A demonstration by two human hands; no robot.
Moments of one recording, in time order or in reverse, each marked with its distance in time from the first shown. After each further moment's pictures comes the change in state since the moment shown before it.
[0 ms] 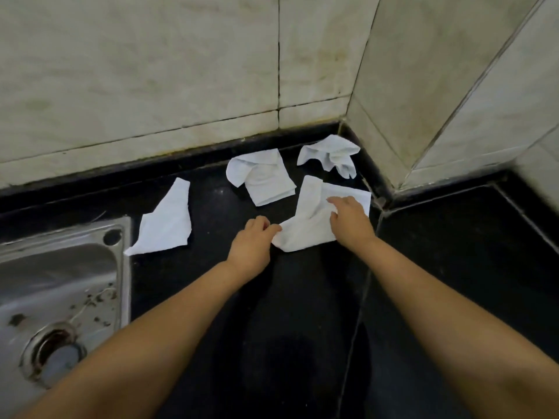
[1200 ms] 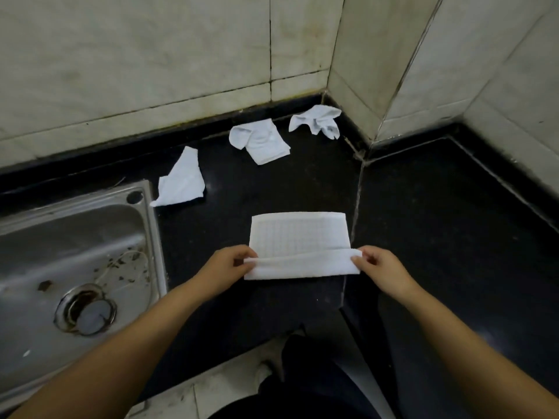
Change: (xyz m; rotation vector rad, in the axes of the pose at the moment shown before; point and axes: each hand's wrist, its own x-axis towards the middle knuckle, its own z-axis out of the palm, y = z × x) left_hand -0.182 -0.039 0.010 -0.608 -0.141 -0.013; right_hand -0.243 0.046 0.027 0.483 -0.097 0.169
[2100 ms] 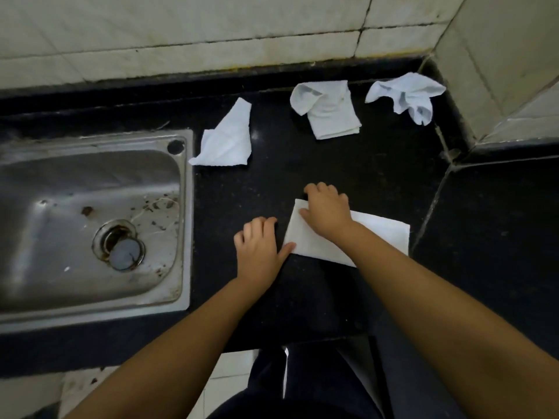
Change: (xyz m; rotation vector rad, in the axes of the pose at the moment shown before) left_hand 0.027 -0.007 0.044 0.519 0.409 -0.389; right_hand 0.141 -0.133 0.131 -0.847 -0.155 -0.309
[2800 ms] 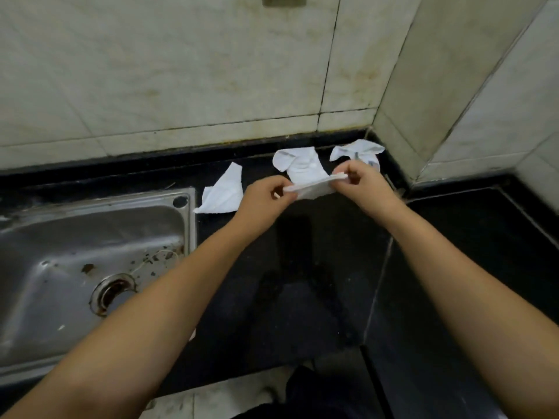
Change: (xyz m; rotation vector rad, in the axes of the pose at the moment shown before) left_hand 0.034 0.044 -0.156 -0.741 0.100 0.419; right_hand -0.086 0.036 -0.143 0.796 0.381 -0.173
